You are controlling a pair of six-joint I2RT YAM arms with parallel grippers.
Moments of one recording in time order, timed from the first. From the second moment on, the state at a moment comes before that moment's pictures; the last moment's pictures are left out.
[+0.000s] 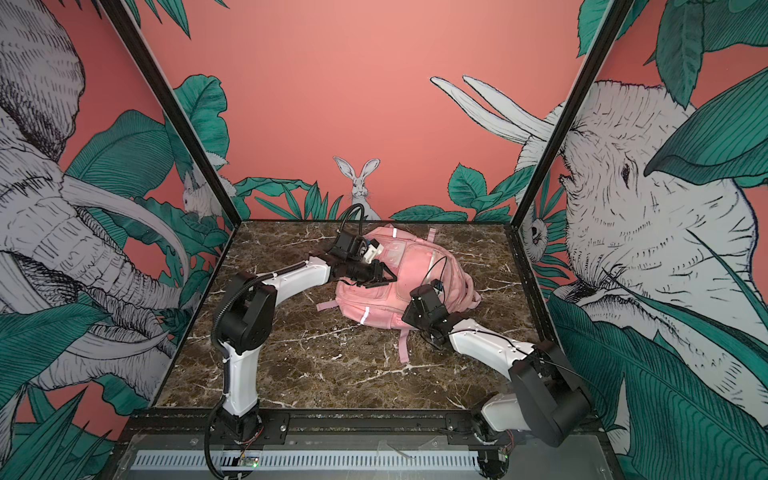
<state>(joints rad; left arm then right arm) -0.61 2.04 1.51 -0.29 0.71 -0.61 0.61 1.36 0.66 -0.16 0.09 0.90</state>
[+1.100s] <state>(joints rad) -0.63 2.04 1.51 -0.29 0.71 -0.60 0.60 1.20 0.71 -0.40 0.15 0.77</state>
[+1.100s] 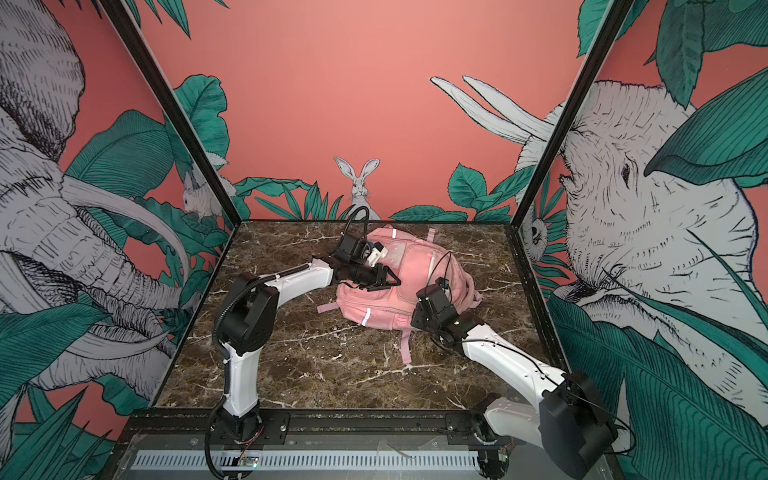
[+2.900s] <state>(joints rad) -0.70 2.01 1.44 -0.28 0.69 -0.58 0.58 1.33 0.82 -0.54 0.08 0.52</state>
